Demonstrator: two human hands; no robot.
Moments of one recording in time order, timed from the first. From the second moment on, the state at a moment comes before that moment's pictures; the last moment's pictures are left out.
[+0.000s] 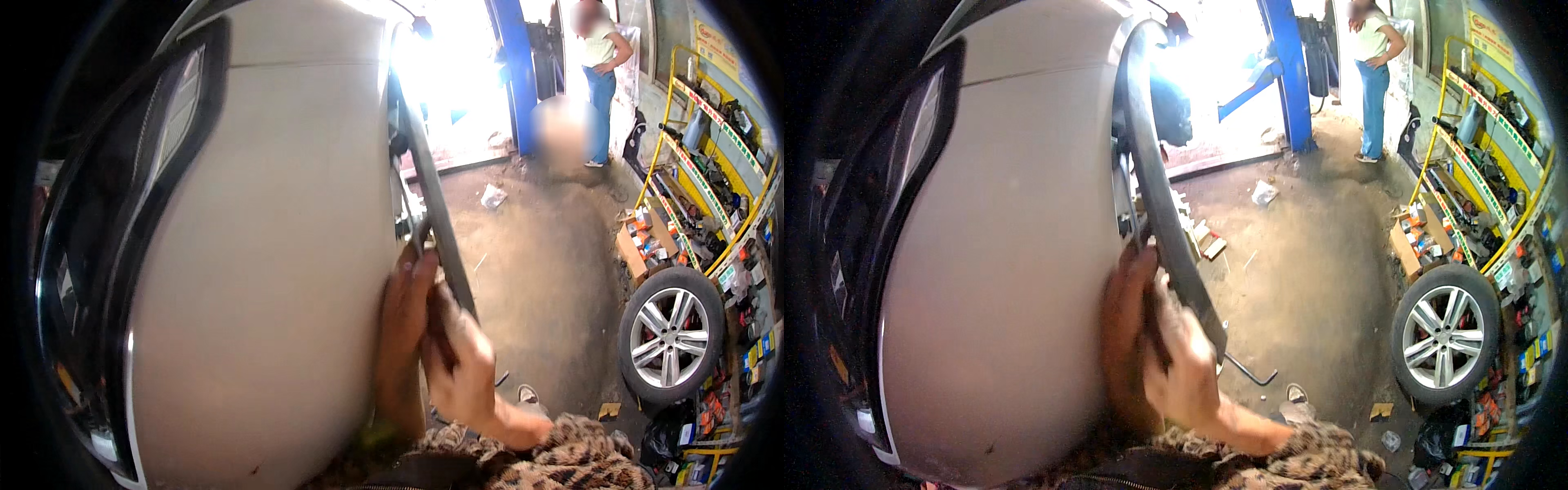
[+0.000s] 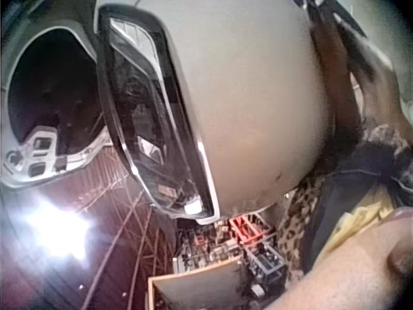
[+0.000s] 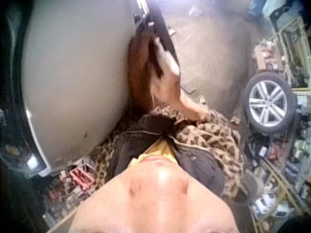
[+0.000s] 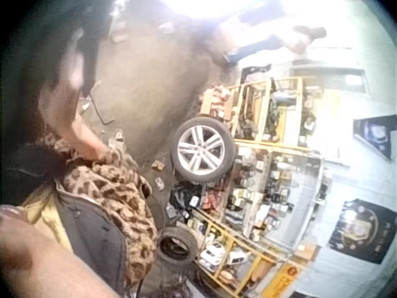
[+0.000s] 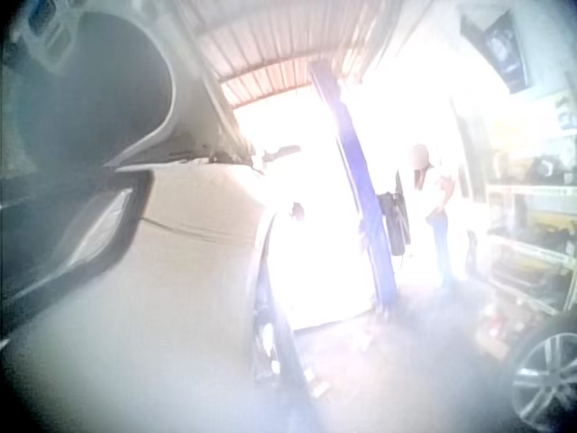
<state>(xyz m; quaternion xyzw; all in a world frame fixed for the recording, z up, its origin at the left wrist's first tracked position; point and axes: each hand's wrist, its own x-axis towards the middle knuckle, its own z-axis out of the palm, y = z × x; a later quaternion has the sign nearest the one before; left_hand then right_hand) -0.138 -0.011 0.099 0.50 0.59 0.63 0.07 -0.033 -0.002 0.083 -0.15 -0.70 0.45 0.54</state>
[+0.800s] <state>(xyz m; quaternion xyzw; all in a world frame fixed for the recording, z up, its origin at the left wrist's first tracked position) -0.146 -0.011 0.101 0.30 0.54 0.74 0.26 -0.043 -0.005 0.080 -0.10 -0.68 0.44 0.57</state>
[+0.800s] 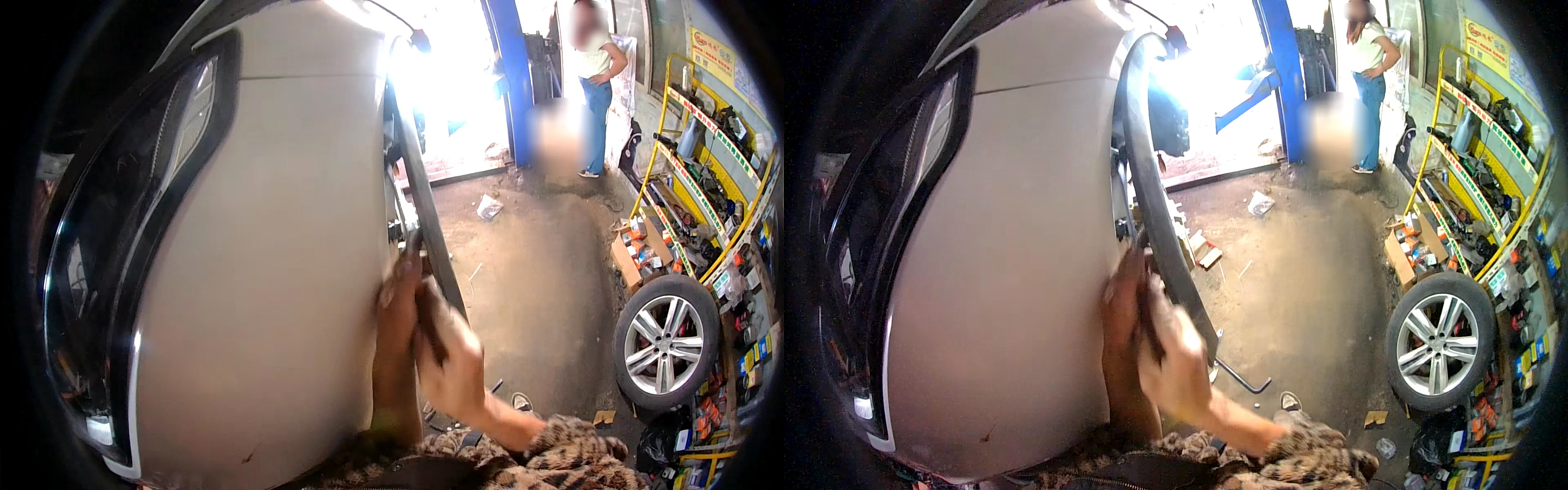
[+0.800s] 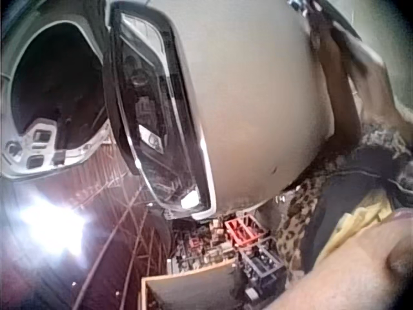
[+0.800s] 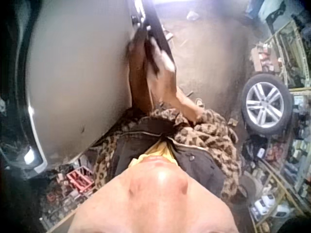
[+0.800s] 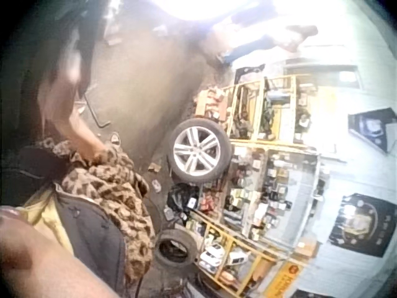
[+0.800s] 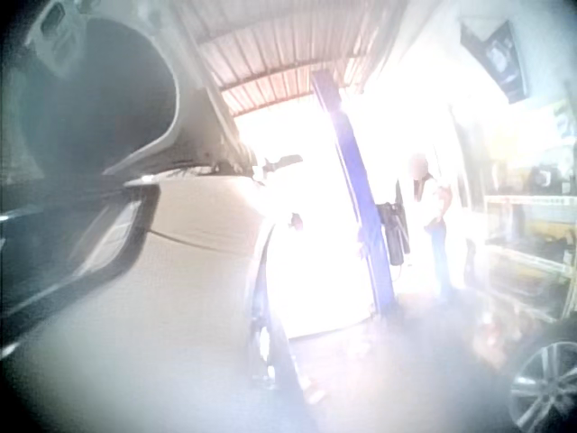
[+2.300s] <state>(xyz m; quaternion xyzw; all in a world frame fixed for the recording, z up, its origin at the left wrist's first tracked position) -0.154 0.007 0.113 0.27 0.51 0.74 0.35 -0.044 0.001 0.095 -0.11 -0.67 0.51 0.53</state>
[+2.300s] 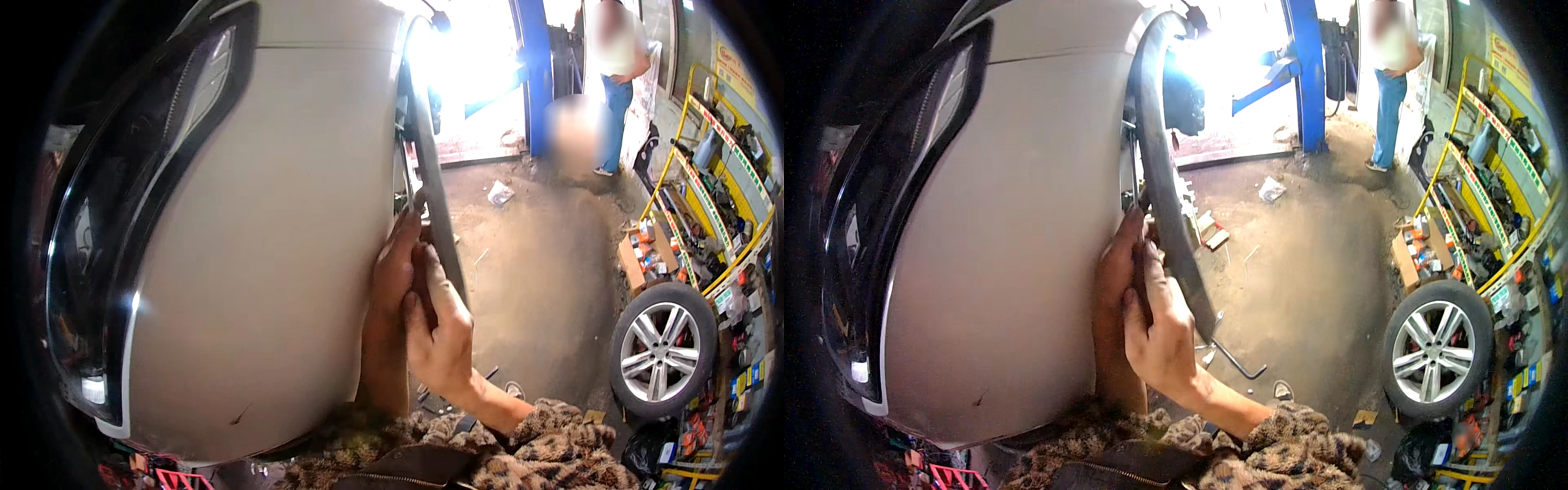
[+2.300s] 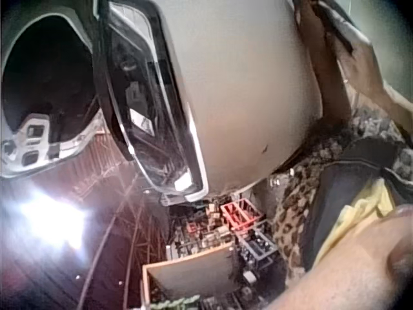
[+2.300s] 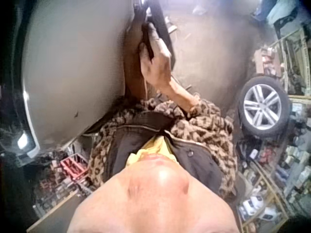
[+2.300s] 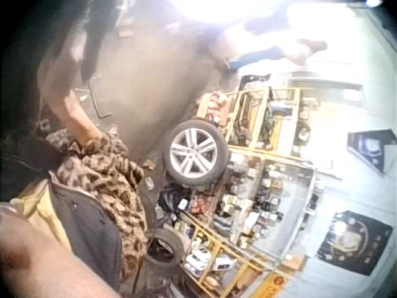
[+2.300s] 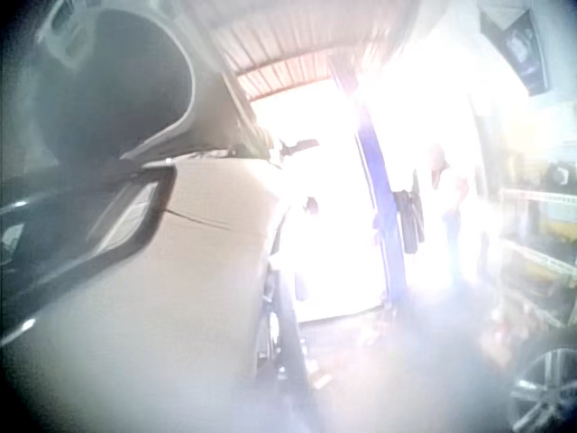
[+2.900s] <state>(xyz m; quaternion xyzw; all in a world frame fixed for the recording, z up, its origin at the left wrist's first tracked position) -0.140 0.020 0.106 0.24 0.56 0.75 0.28 0.002 -0.013 0.061 -0.11 -0.64 0.56 0.52</state>
